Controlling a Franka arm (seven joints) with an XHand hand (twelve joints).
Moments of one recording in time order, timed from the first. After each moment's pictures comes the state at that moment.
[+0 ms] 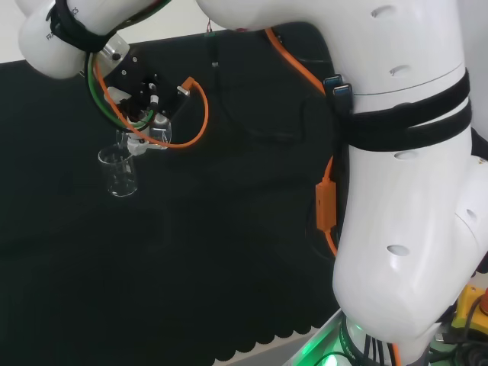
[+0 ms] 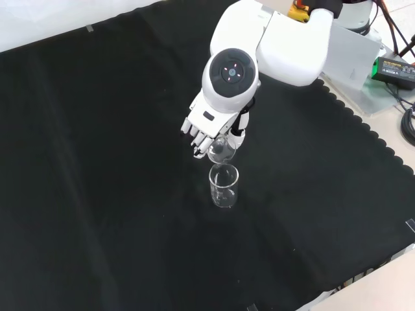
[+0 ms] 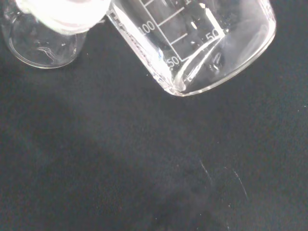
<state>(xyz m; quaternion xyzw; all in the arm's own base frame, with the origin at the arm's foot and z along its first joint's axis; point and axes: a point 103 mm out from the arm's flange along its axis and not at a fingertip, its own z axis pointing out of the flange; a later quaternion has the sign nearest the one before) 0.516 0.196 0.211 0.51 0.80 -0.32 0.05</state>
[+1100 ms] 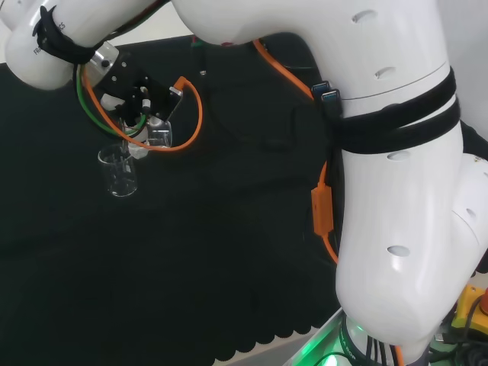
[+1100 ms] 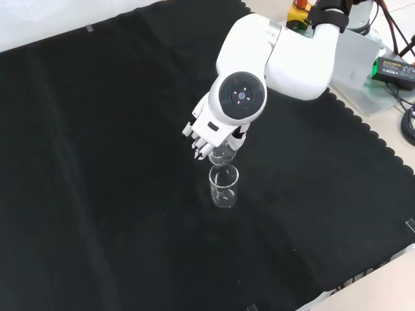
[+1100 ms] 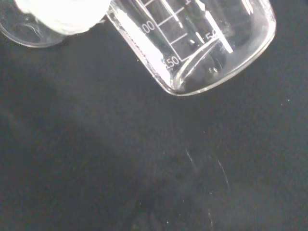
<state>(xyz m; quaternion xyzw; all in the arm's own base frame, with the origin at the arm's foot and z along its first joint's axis) 0.514 0.201 0.207 0.50 0.79 -0.36 0.08</state>
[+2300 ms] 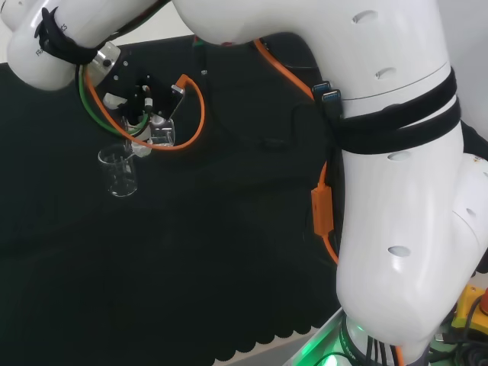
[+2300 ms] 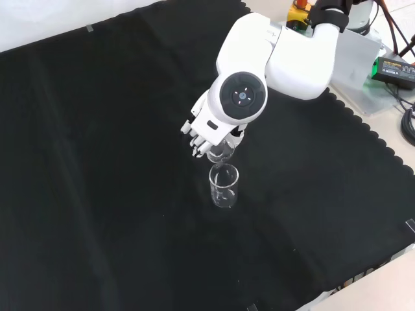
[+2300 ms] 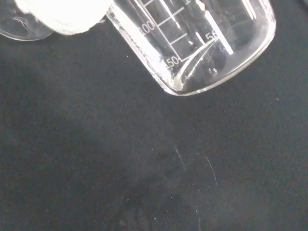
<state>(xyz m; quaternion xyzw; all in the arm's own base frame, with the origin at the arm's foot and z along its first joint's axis) 0.516 0.198 0.211 0.50 0.78 -0.36 0.09</state>
